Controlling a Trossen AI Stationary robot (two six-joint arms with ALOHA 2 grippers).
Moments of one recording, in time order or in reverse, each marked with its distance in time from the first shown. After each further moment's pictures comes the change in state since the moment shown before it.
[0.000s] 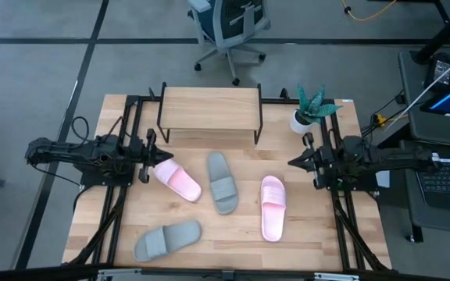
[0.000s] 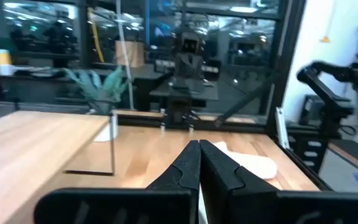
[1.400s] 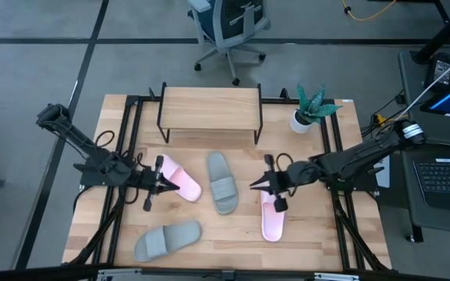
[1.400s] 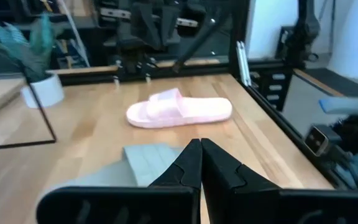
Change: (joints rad) left arm -0.561 0.445 0.111 0.075 -0.430 -0.027; right arm 0.320 0.896 0.496 -0.075 0.345 -0.040
